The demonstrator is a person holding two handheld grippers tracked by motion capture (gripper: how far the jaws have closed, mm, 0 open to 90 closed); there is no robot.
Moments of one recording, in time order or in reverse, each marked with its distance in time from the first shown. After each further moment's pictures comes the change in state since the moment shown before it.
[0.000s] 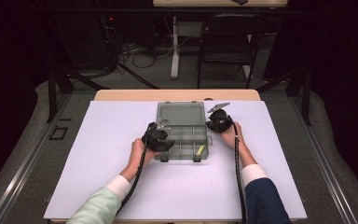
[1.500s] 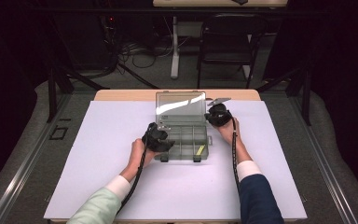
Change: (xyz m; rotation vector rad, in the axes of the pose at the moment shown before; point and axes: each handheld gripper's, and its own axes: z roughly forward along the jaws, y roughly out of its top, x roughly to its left) left arm -0.001 0.000 0.000 -0.001 0.007 0.005; right arm -0.008 0.017 0.005 -0.107 -0.042 0.056
